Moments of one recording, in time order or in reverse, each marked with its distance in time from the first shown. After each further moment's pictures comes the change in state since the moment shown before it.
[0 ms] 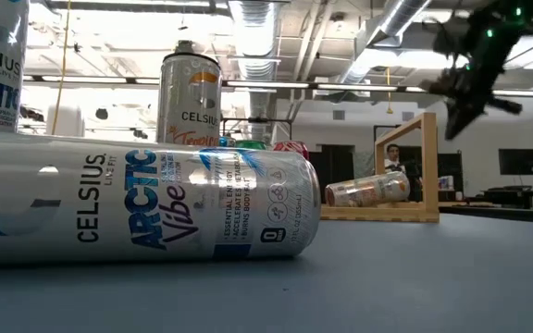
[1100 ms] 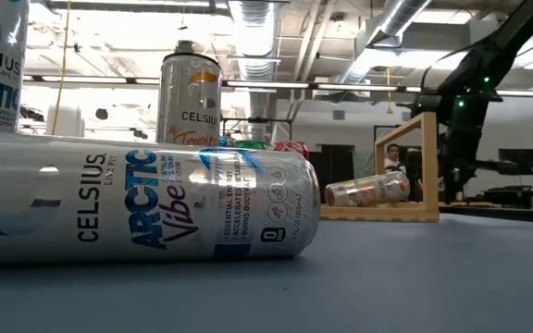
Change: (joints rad) left arm 0.002 0.018 0.000 0.010 -0.001 -0.038; right arm 0.008 0.383 -0.198 0.338 0.053 0.395
